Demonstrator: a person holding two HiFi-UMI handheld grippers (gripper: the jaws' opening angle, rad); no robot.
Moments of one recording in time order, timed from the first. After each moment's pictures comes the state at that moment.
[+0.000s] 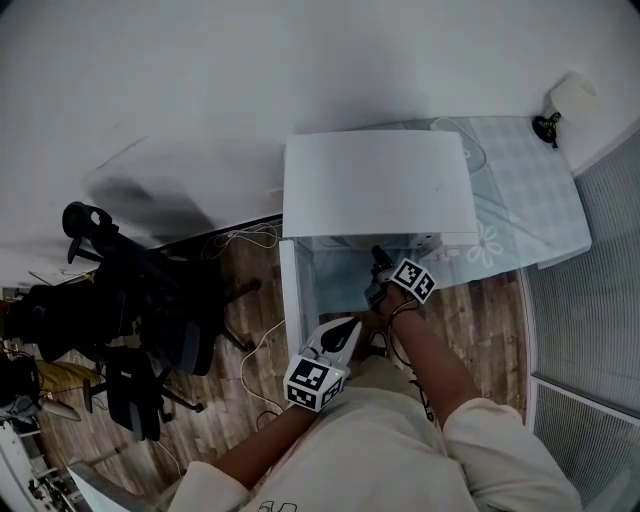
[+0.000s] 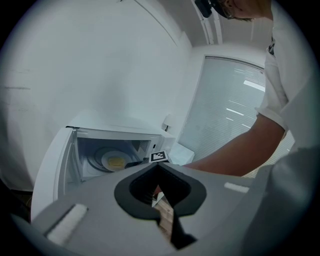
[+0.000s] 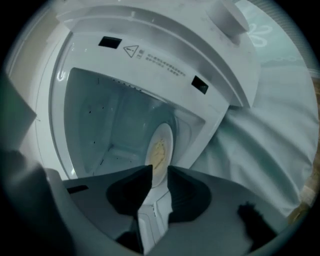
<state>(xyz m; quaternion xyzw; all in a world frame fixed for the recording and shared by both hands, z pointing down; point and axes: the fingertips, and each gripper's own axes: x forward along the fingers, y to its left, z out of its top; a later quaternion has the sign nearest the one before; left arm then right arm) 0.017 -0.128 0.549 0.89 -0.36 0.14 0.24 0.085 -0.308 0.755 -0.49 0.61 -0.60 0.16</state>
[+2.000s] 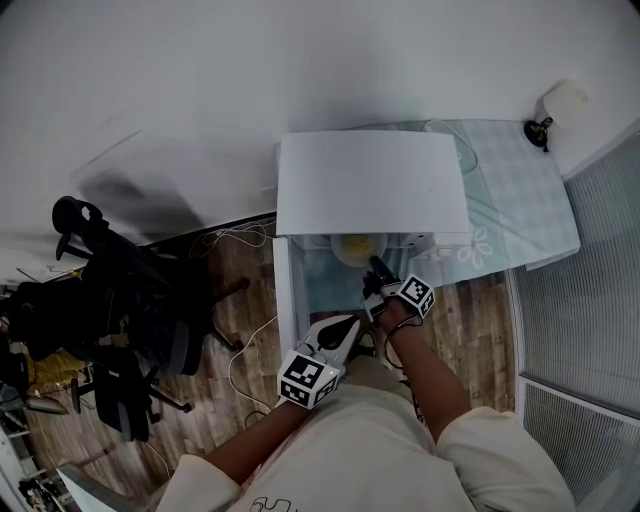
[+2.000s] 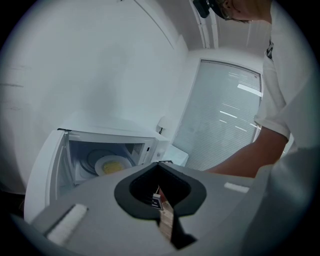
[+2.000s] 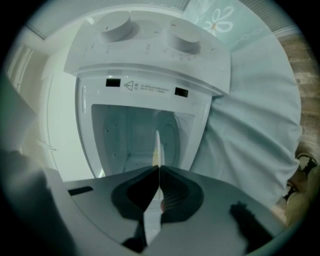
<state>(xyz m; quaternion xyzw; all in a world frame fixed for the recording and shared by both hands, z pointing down) 0.026 -0.129 0.541 0.91 -0.33 0.12 0.23 0.093 -0.278 0.728 -0.42 0.58 -0.64 0.28</state>
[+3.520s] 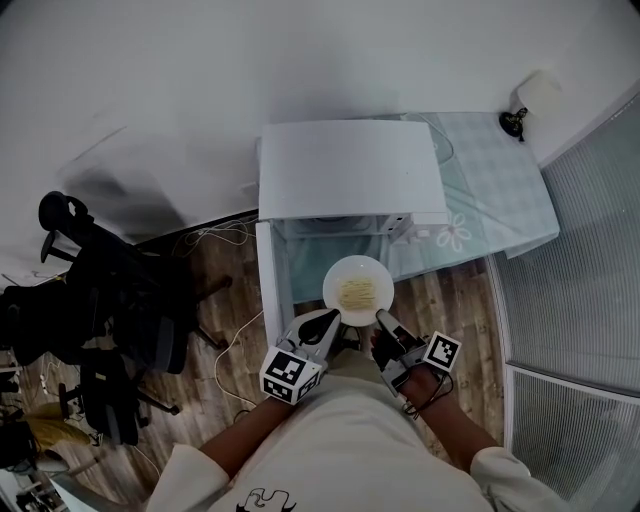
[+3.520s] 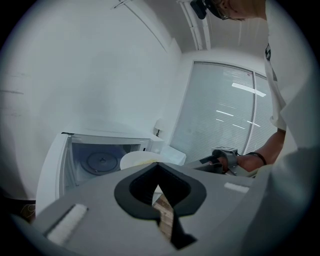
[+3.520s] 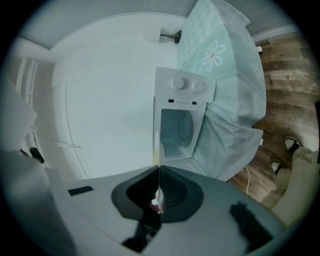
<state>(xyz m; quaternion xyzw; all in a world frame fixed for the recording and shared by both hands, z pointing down) 0.020 -0.097 0.528 0.92 -0.33 0.11 0.20 0.122 -0.092 0.579 -0.36 0.60 -0.66 0.25</state>
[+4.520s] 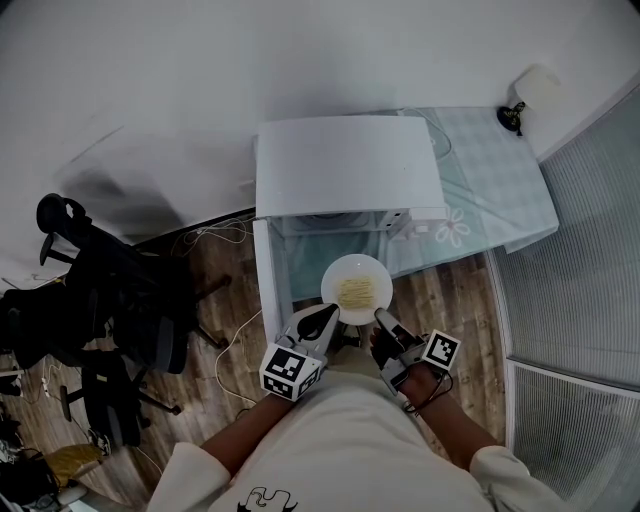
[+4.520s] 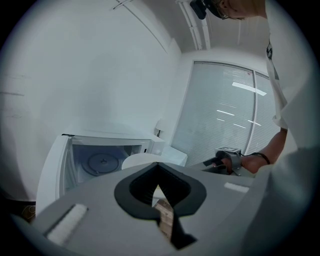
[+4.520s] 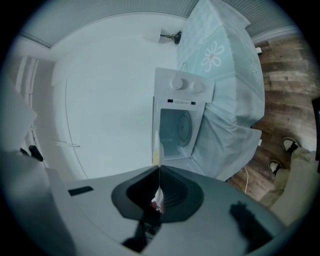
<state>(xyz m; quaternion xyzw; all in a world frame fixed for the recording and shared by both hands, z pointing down) 0.021 -0.103 0.529 0.91 -0.33 0.11 0.20 0.122 -0.088 0.581 -0.37 0.60 -0.66 0.25</state>
